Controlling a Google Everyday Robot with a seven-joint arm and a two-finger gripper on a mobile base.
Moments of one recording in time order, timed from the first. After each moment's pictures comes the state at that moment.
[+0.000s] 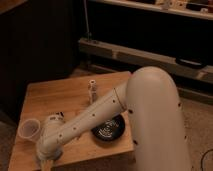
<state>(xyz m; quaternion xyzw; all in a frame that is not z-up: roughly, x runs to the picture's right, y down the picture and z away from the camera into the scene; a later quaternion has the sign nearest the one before) -0.317 0.328 0.693 -0.32 -0.31 -0.13 0.88</state>
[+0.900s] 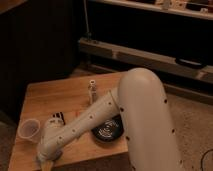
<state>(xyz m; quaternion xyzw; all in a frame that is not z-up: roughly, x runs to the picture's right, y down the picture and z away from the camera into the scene) -0.325 0.345 0.713 -0.33 -0.31 -0.13 0.88</state>
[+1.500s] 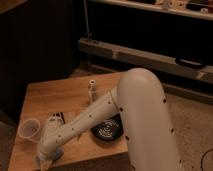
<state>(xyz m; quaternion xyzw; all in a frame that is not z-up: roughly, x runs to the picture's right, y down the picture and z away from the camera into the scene) -0.324 0.336 0.711 -0.34 -0.31 -0.12 0.88</state>
